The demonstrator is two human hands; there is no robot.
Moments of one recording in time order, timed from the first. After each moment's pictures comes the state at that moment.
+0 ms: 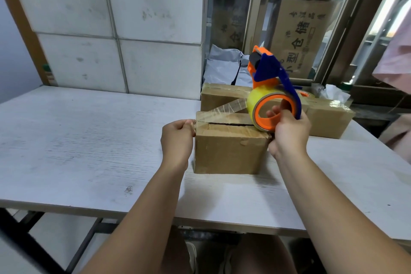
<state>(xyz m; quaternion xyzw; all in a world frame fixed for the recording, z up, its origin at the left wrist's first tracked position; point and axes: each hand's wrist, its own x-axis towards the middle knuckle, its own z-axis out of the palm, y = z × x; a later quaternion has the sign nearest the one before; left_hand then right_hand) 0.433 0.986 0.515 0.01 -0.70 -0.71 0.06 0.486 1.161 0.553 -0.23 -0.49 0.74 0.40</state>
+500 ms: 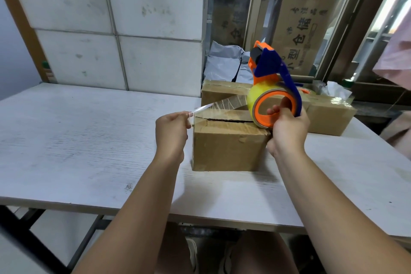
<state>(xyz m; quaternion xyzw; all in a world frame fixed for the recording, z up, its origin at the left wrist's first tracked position) 0.431 0.978 0.528 0.02 -0.65 -0.76 0.05 0.483 1.159 0.548 -0.23 -0.51 0.72 0.41</state>
